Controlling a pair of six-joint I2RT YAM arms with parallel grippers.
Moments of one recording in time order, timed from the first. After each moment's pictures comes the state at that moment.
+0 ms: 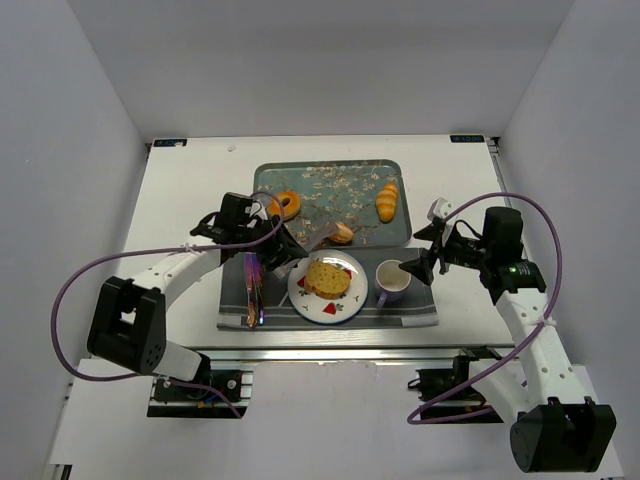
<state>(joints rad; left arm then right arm) -0.36 1.43 0.88 -0.32 0.64 -0.89 0.06 0.88 0.75 -0.45 -0.96 -0.56</state>
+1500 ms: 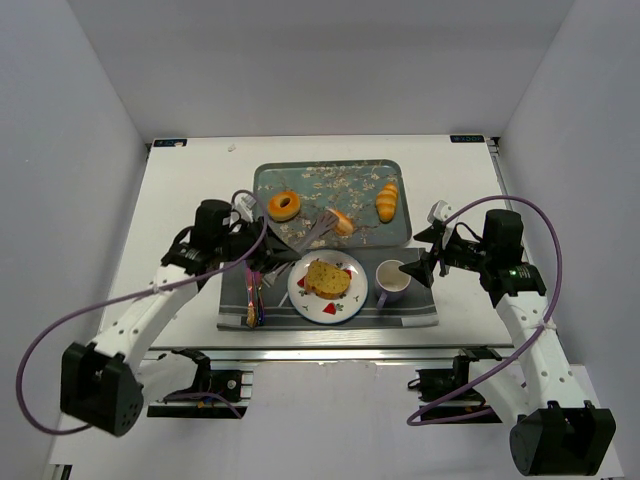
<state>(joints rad) -0.36 1.16 0.83 -0.31 0.69 -0.94 0.06 0.86 0.74 -0.45 -0.96 -0.56</state>
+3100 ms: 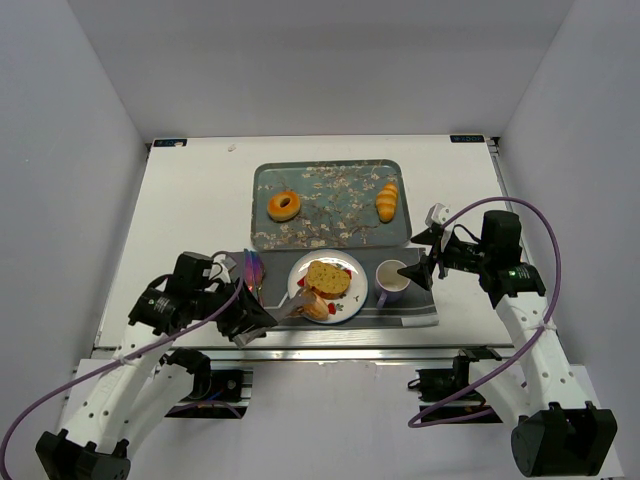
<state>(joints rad) -0.36 0.69 0.67 -0.99 0.67 -0.95 0.07 0.86 0.74 -0.48 -0.98 -0.58</state>
